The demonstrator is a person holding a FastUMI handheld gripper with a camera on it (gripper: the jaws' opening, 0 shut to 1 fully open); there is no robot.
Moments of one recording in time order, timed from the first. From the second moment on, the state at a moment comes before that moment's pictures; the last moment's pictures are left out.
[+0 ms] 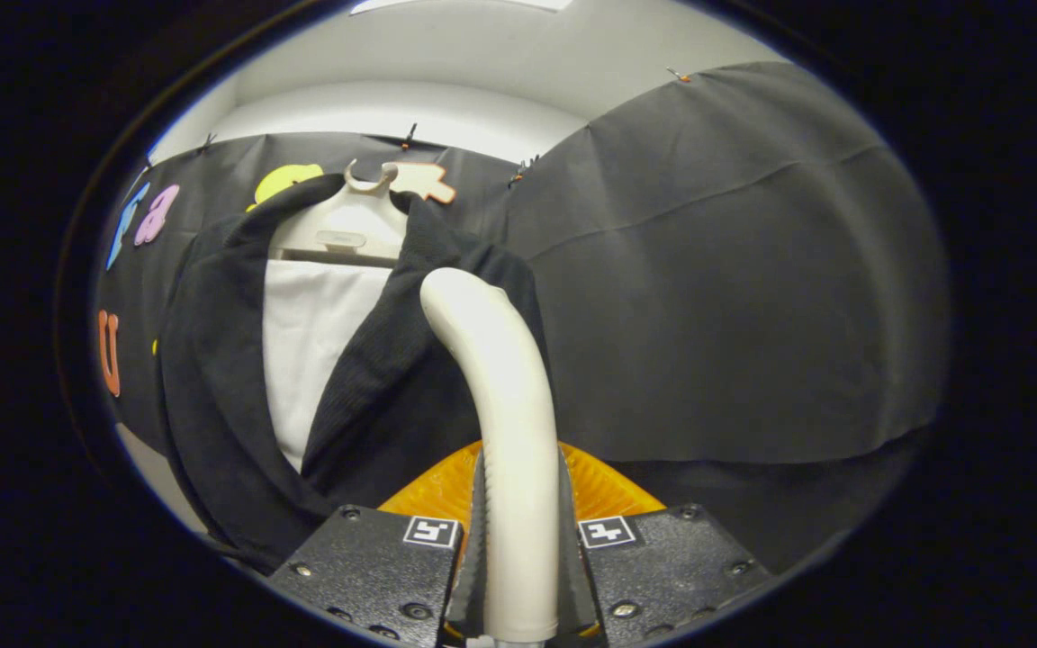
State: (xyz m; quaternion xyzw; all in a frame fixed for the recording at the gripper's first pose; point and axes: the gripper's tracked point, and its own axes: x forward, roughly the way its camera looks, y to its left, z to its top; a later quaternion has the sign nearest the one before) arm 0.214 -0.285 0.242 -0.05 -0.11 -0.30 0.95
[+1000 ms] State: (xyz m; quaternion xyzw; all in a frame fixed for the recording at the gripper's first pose) arm 0.191 -0.268 0.103 -0.04 0.01 -0.35 0.94
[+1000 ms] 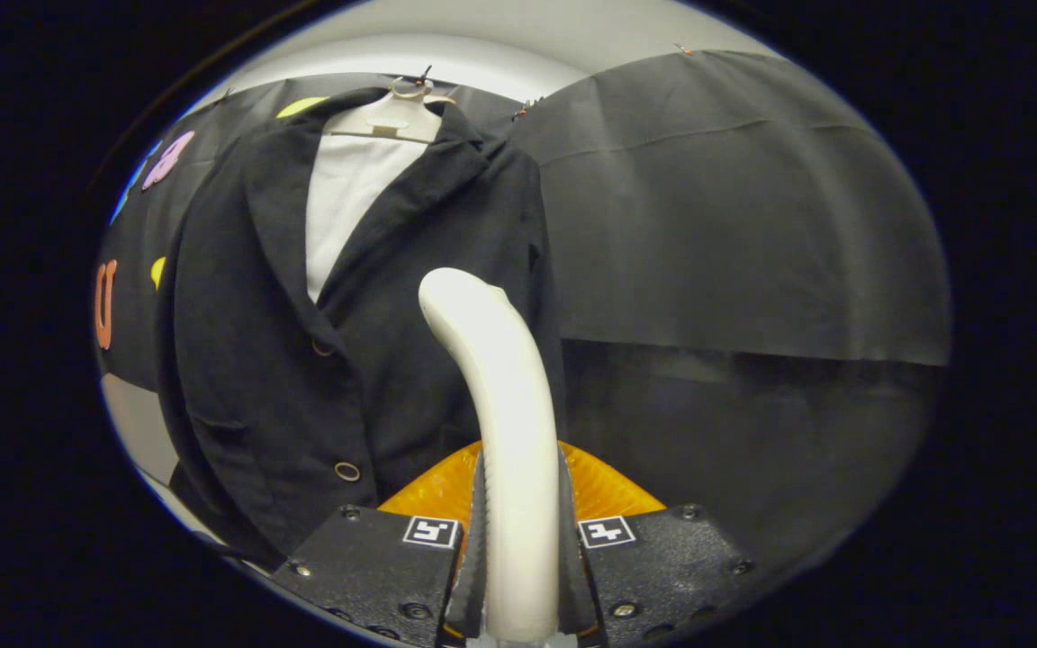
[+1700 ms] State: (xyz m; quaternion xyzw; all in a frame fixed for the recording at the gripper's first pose) arm 0.182 -0.266 -0.012 -0.01 0.11 -0.36 0.93
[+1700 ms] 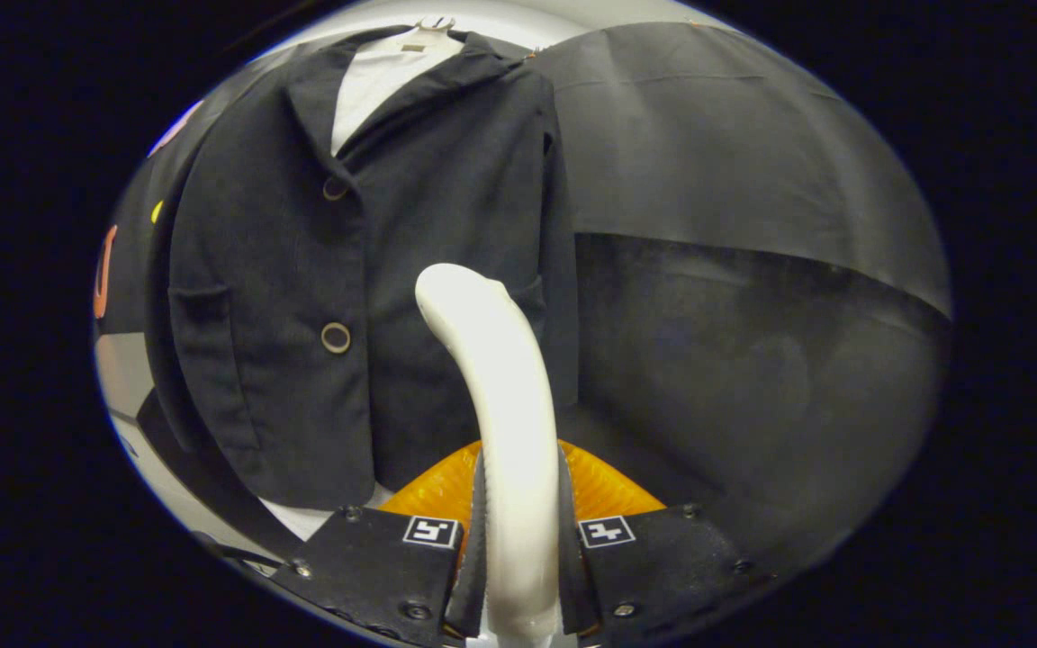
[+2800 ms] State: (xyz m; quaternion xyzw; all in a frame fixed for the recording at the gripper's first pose) arm 0.146 -0.205 -0.140 -0.02 0.23 -0.34 0.91
